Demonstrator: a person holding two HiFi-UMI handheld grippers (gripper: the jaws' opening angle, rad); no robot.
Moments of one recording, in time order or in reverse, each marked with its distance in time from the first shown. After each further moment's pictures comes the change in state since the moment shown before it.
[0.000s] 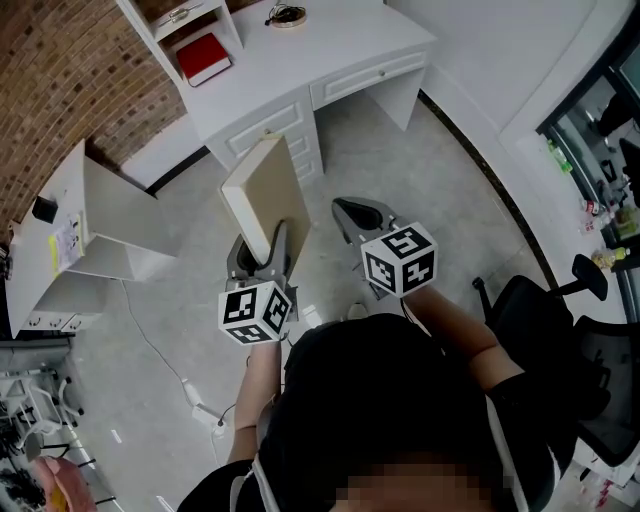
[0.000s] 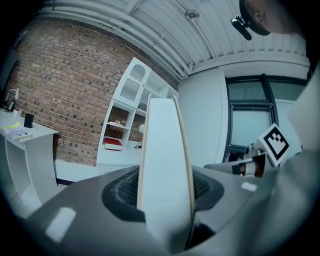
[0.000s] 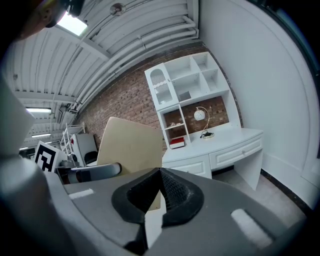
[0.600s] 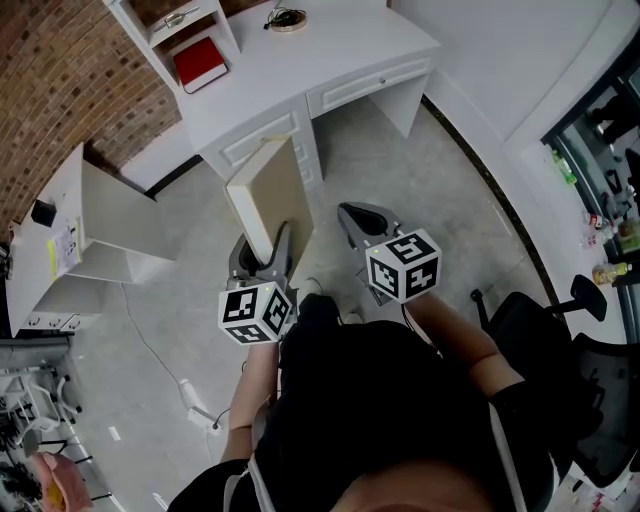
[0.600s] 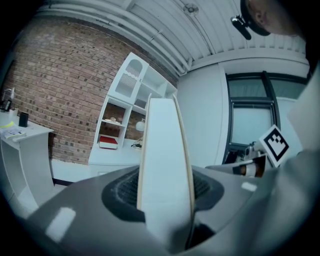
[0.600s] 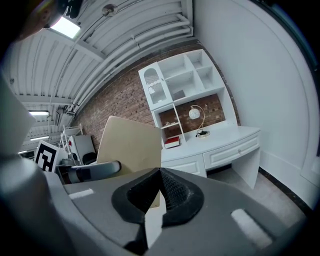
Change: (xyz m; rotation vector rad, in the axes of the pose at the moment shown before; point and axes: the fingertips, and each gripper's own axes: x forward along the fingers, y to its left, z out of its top) left arm 0.054 -0.019 -0.001 0.010 0.022 -0.006; right arm 0.007 -0.057 0.006 0.026 0.011 -0.010
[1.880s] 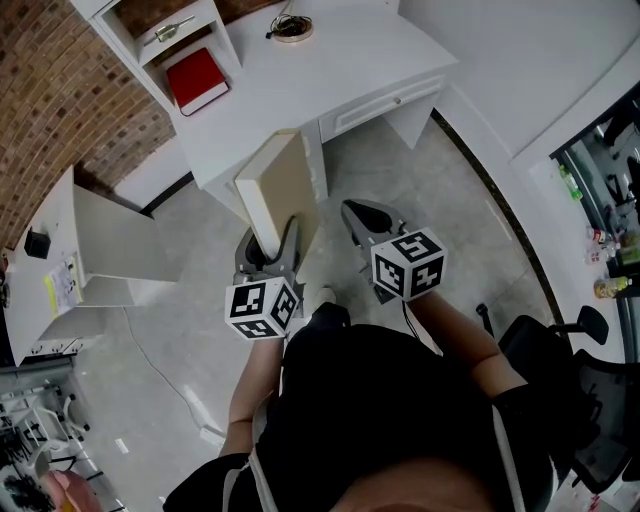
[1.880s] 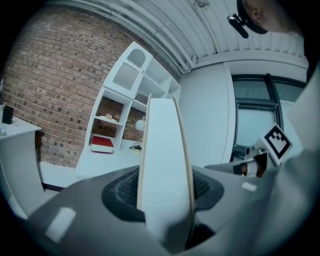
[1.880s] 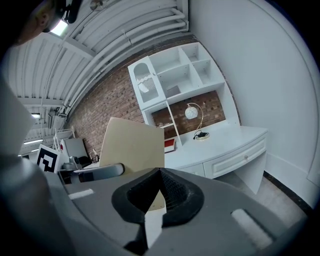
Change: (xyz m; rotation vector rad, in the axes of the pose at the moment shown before) left arm 0.133 0.075 0.039 -0.014 0.010 -0.045; right arm 0.127 -0.055 0.062 0.032 0.004 -0.036
